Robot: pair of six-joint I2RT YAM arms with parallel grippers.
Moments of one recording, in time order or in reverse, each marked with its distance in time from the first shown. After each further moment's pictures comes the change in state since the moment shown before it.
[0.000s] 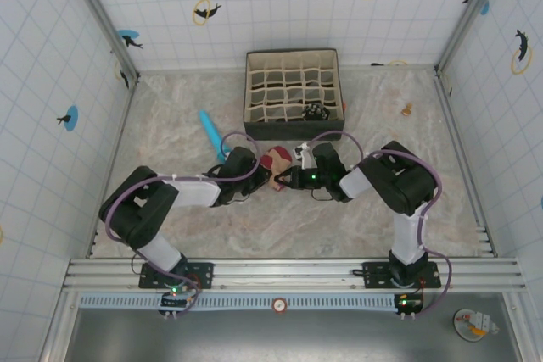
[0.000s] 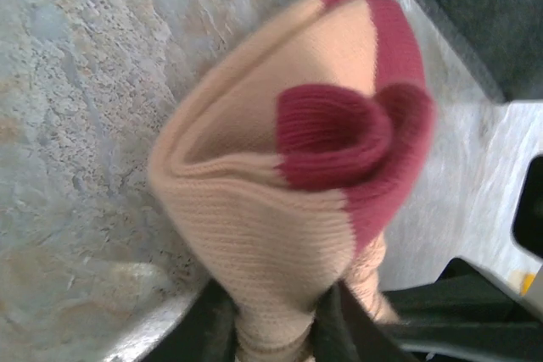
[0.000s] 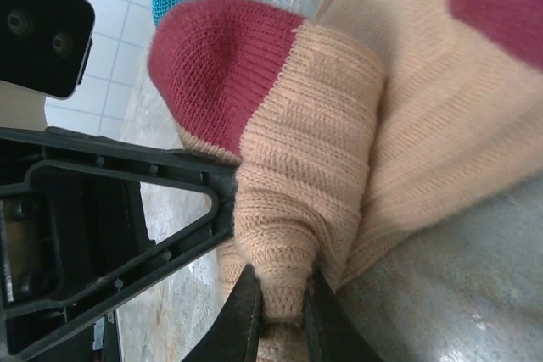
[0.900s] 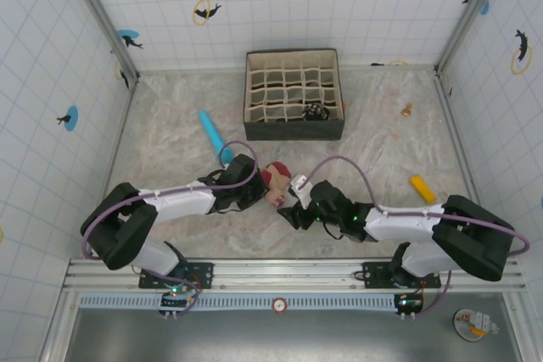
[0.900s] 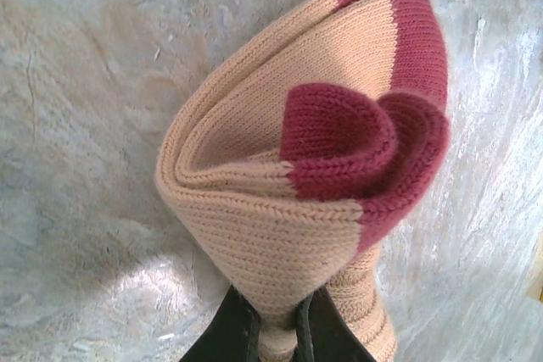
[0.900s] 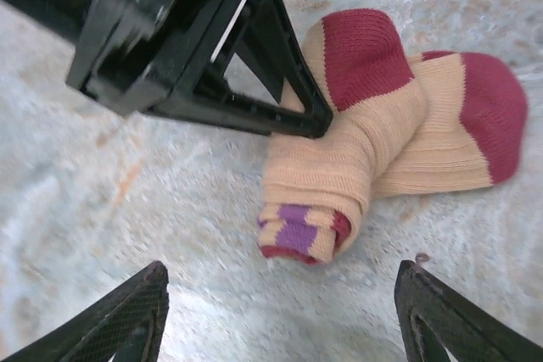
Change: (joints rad) left arm -0.097 -0.174 -0.005 -0.321 -0.013 -0.112; right arm 0.415 -0.626 -0.282 -0.368 0.679 -0.624
